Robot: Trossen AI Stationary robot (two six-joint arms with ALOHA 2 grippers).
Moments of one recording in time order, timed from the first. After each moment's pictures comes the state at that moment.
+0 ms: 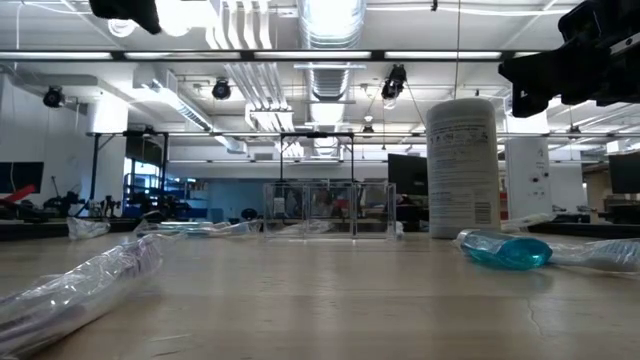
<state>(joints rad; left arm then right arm) -0.37 1.16 1.29 -1.17 -0.32 -0.81 -0.02 0.29 0.01 0.35 -0.10 0.00</state>
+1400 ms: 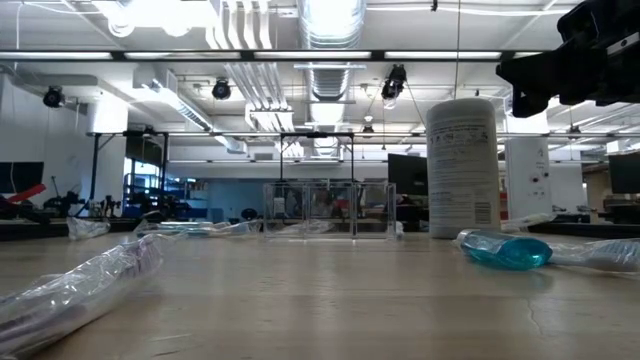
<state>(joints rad) -0.71 1.72 1.47 -1.00 0.01 -1.55 -0.02 0.29 0.01 0.35 -0.08 0.00</state>
